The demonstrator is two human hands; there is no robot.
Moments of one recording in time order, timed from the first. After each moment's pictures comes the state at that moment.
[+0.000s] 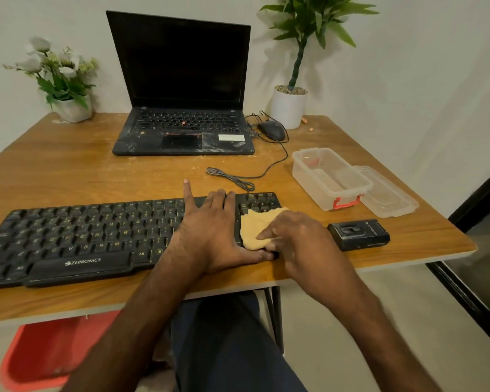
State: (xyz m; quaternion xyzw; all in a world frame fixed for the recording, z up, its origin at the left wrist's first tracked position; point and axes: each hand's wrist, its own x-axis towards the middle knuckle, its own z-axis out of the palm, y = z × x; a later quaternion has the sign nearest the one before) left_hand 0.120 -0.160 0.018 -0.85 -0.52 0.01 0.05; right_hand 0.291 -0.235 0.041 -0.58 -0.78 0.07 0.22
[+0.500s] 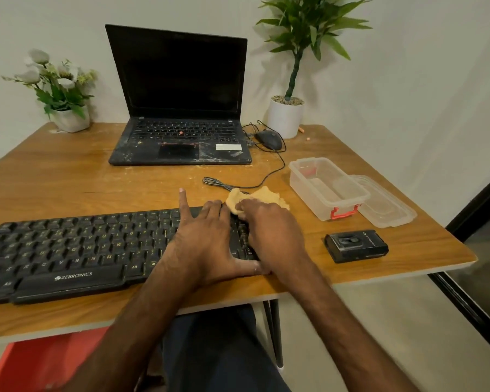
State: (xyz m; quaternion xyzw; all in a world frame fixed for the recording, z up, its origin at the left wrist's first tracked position) left_hand 0.119 -0.157 0.021 -0.86 -0.52 0.01 0.04; right_hand 0.260 -0.171 0.026 -0.64 -0.74 -0.05 0.20
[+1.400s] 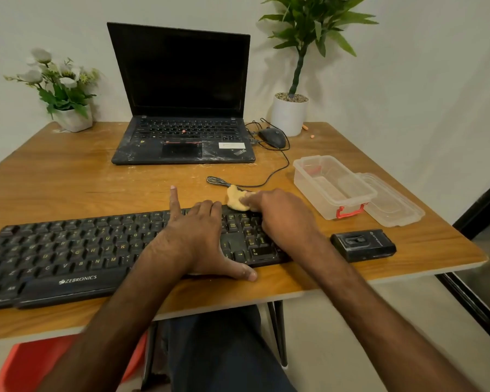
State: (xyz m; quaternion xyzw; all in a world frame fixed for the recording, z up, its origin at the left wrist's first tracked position) left_hand 0.106 -0.151 0.042 -0.83 -0.54 0.12 -0.03; right_hand 0.282 -0.150 0.045 -0.62 -0.78 -0.03 0.12
